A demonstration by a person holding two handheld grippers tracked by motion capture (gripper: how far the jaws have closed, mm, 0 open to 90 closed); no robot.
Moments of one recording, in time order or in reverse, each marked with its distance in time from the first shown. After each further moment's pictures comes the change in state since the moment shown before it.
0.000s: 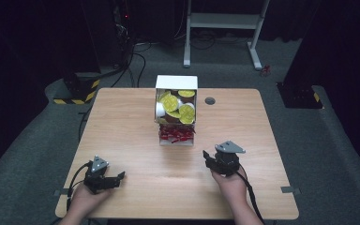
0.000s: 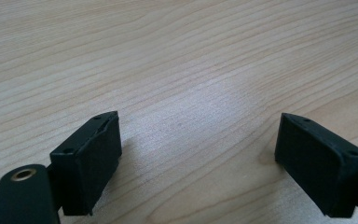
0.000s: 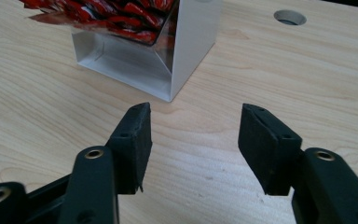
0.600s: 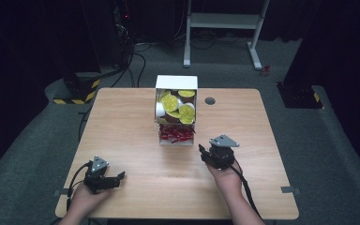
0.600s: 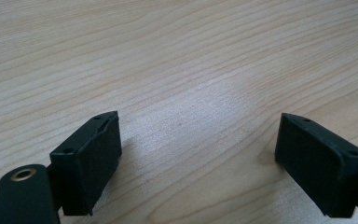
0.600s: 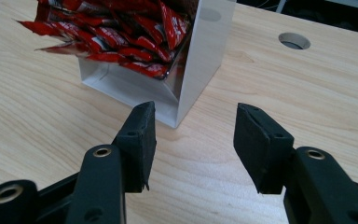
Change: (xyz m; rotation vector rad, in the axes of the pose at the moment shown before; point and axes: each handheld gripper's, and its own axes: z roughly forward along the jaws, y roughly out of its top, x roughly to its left) left arm 0.000 0.000 0.000 0.000 0.000 -0.001; right arm 0.008 0.020 0.010 -0.025 -0.002 -0.039
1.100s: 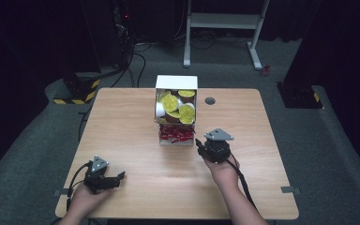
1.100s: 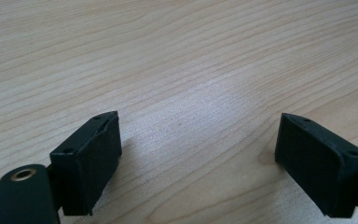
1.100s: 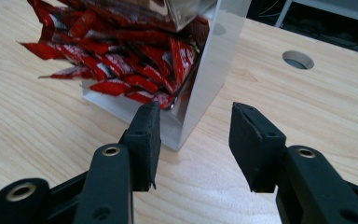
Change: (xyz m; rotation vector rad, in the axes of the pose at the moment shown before) left arm 0.000 0.000 0.000 0.000 0.000 0.000; right arm 0.004 0.020 0.009 -0.004 0.003 -0.037
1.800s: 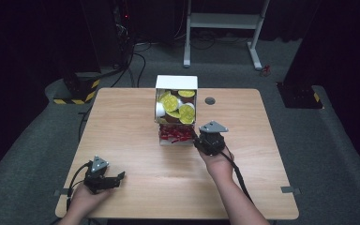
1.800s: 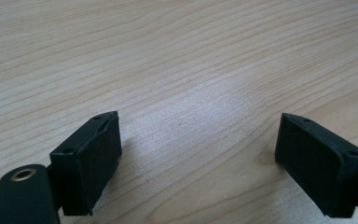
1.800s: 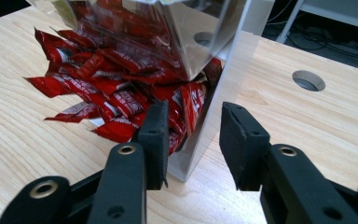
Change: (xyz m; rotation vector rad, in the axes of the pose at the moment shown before) left arm 0.000 0.000 0.000 0.000 0.000 0.000; right arm 0.003 0.022 0.015 -0.015 0.024 -0.008
